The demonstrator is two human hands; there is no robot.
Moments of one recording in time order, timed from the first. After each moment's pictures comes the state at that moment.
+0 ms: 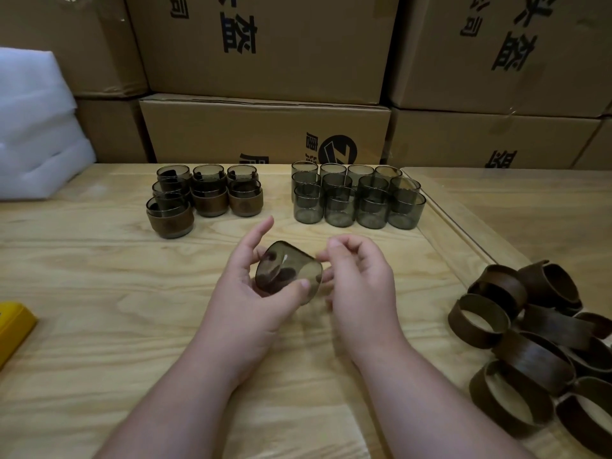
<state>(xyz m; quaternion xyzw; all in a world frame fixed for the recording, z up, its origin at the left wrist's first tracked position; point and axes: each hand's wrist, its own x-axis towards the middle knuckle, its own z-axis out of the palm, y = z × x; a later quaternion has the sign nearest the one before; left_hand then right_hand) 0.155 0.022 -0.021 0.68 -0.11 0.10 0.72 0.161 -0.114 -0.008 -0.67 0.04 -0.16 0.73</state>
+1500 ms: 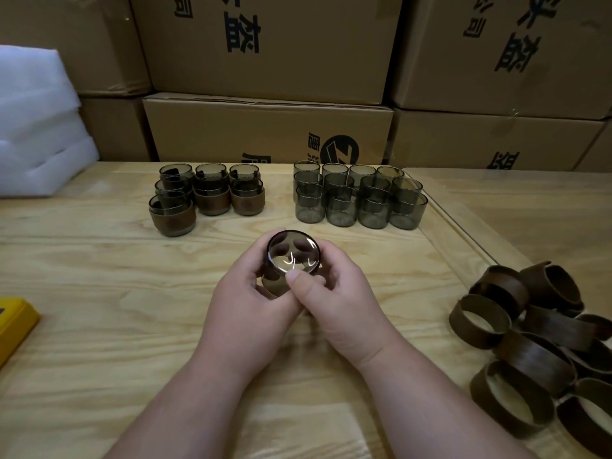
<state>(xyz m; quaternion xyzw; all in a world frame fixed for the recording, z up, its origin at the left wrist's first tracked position) 0.147 0.019 -0.015 0.77 -0.12 0.17 0.60 0.156 -0.112 -0.014 -0.69 -0.12 -0.04 0.71</state>
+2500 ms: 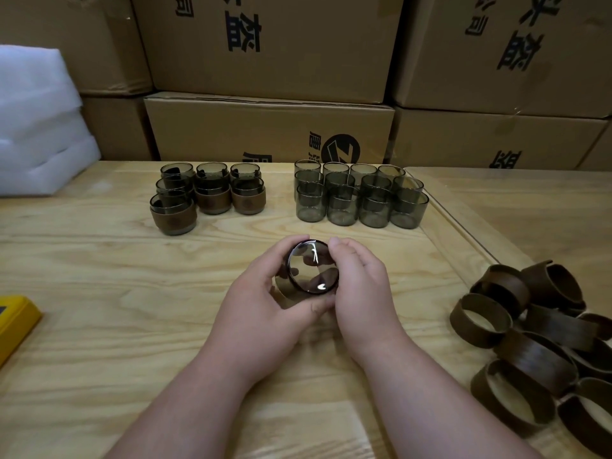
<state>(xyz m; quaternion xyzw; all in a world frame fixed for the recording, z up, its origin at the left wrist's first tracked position) 0.144 0.017 -0.018 0.80 -0.15 0.14 0.57 0.163 -0.117 -0.010 -0.64 0.00 -0.08 0.77</state>
